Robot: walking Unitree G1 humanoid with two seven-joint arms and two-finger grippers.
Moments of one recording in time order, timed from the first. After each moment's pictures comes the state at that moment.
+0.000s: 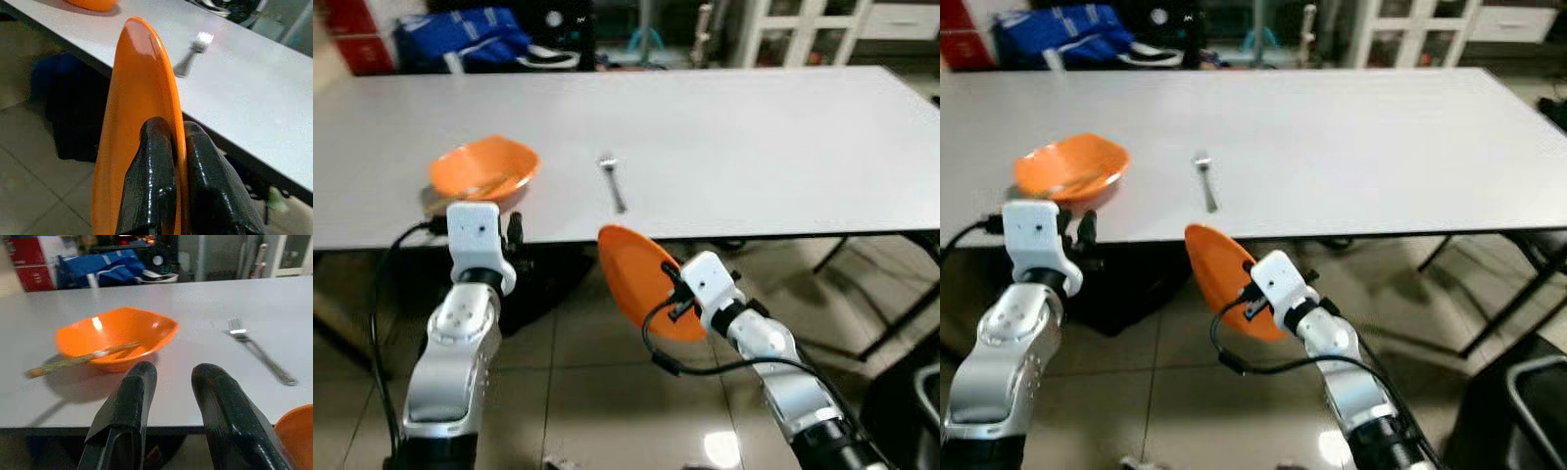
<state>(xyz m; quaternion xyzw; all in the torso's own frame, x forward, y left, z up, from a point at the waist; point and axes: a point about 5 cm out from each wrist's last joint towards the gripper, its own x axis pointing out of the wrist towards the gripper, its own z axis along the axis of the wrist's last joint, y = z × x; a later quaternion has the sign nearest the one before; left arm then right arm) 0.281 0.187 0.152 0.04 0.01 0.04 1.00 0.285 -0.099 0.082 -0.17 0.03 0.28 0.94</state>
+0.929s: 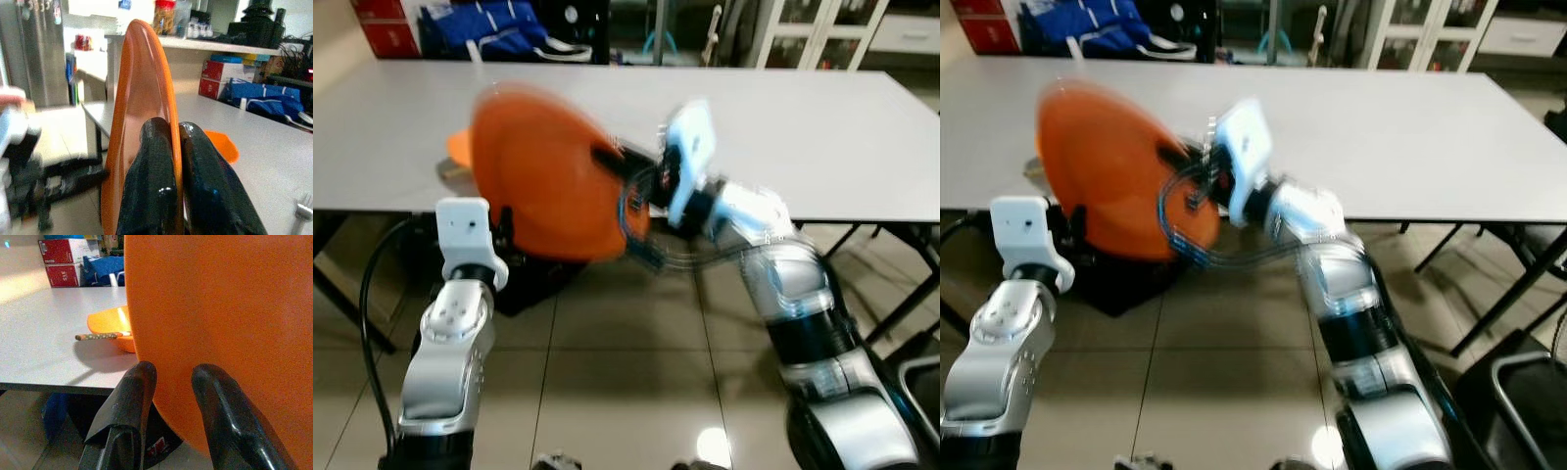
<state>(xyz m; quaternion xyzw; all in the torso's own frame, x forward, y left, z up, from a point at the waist) 0.283 0.191 0.155 0.04 0.01 0.05 1.00 0.339 -0.047 0.243 0.02 -0.09 0.47 0.88</state>
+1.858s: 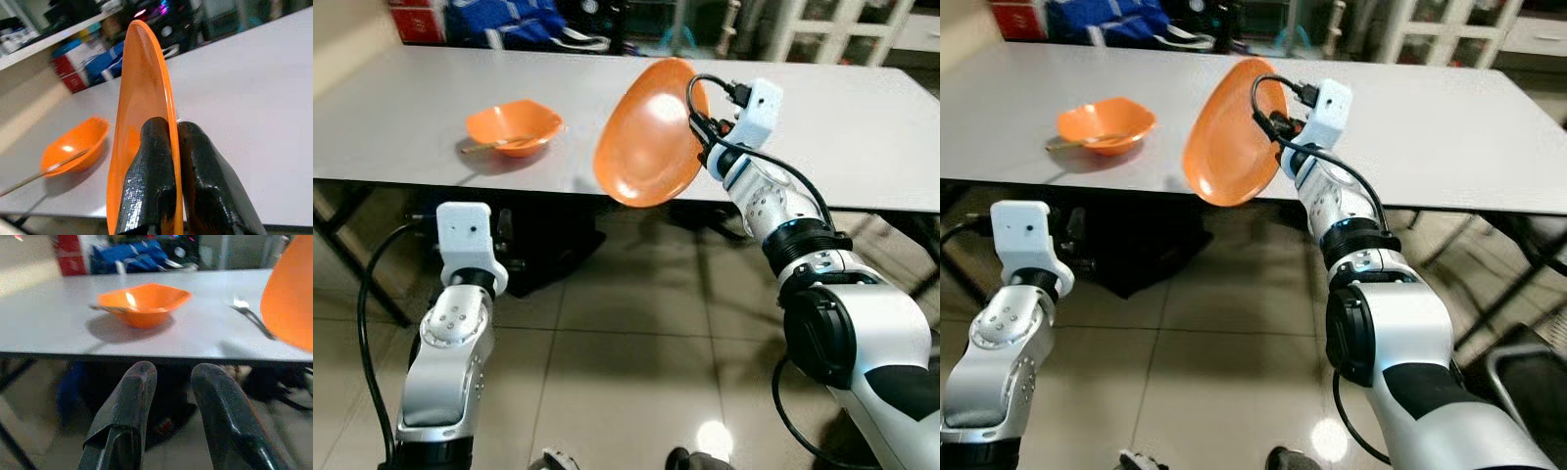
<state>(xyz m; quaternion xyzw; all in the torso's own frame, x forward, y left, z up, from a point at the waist) 0.276 0.190 0.148 0.05 0.02 0.05 1.00 0.419 -0.112 0.218 0.21 0.02 0.12 0.97</state>
